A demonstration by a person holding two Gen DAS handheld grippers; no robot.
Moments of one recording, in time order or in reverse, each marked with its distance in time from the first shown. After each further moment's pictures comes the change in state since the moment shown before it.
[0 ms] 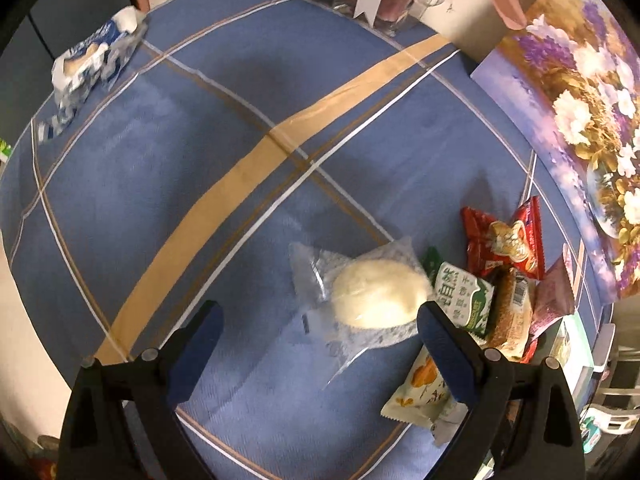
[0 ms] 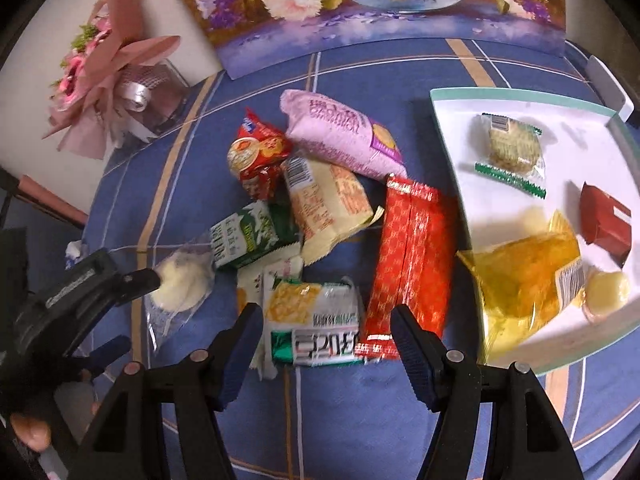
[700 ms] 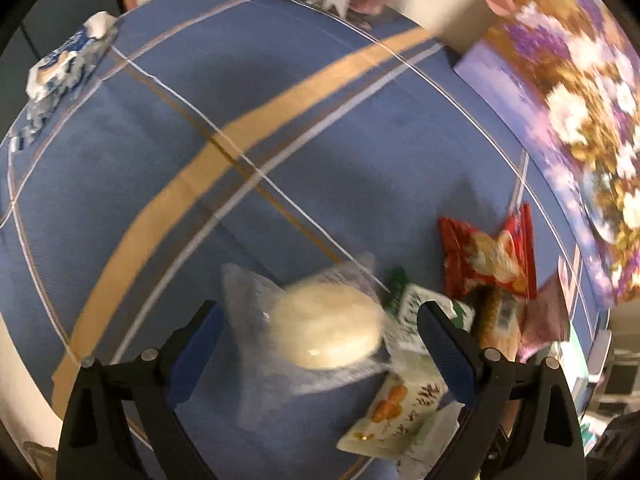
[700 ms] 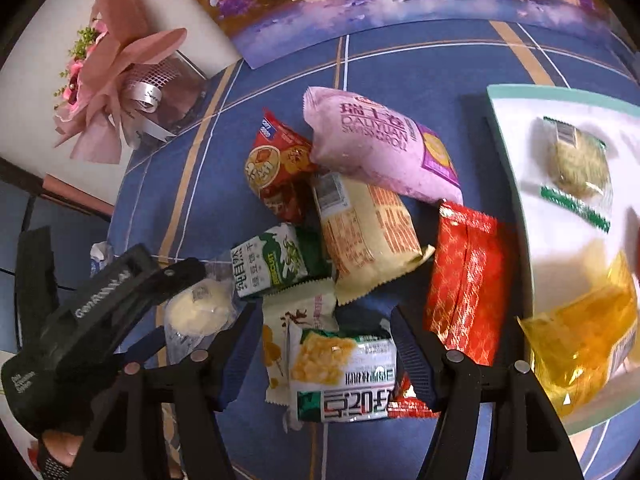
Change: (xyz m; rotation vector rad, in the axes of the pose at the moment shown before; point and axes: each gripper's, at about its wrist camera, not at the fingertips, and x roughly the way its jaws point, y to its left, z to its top) left arm 0.026 -0.037 0.000 0.013 0.002 -0.039; right arm 0.029 -0.002 0.030 -0.015 0.072 0.155
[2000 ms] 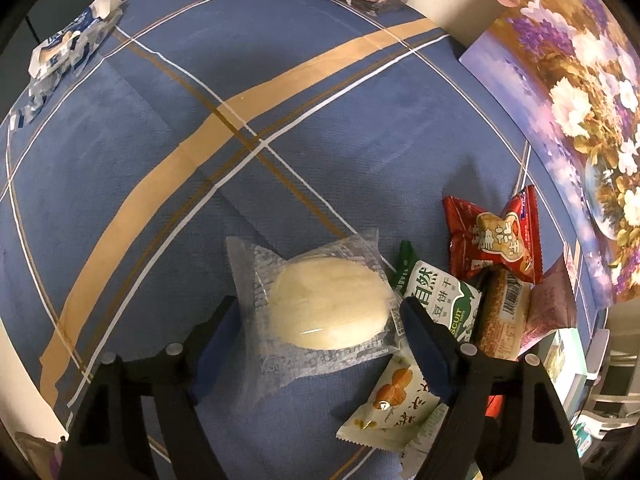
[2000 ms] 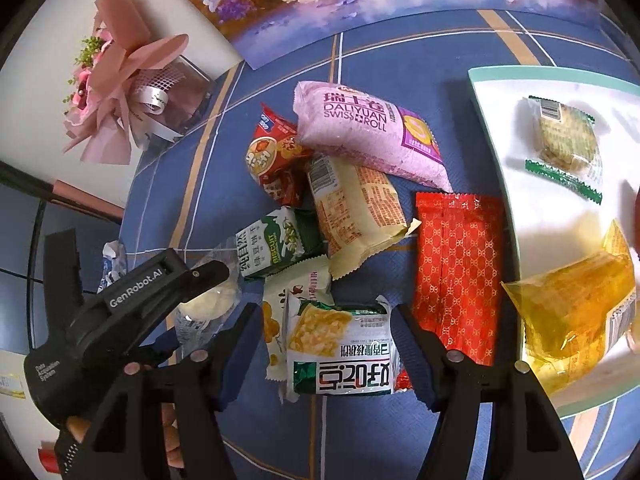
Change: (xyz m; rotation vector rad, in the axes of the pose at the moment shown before) left arm 0.004 -0.006 -0.024 -0.047 0.013 -0.011; right arm -0.019 -0.018 -0.012 0.019 0.005 0.043
